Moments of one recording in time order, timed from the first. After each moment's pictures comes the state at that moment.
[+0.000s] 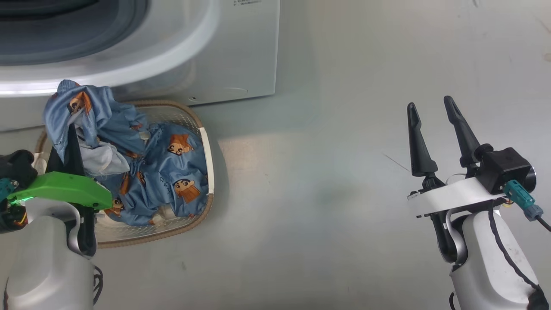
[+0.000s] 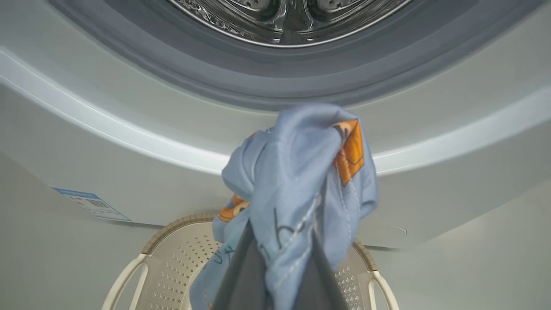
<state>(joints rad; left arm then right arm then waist) -0.53 0.08 0.11 0.68 -0.39 -0.12 -0.25 -0.28 -0.06 0.13 0.16 0.23 0.07 -0.26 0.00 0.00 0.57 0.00</state>
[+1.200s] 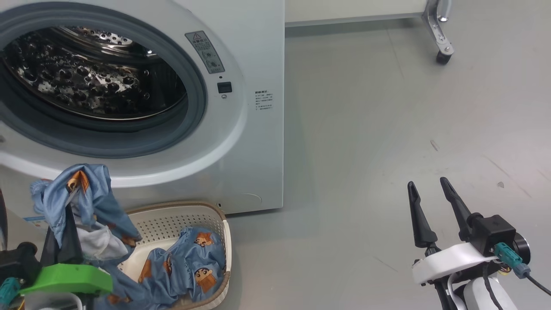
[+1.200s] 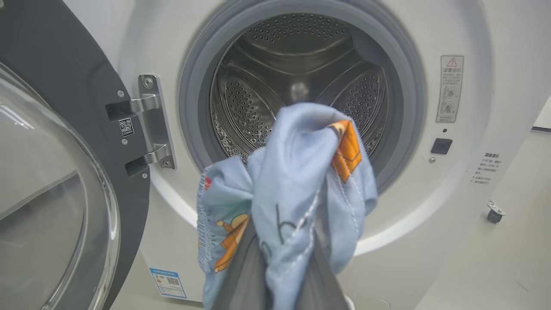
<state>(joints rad) -0.10 0.05 0.16 0.27 -0.32 -0.12 -0.25 -0.05 -0.06 0.11 0.20 0.23 0.08 -0.26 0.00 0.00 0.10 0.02</state>
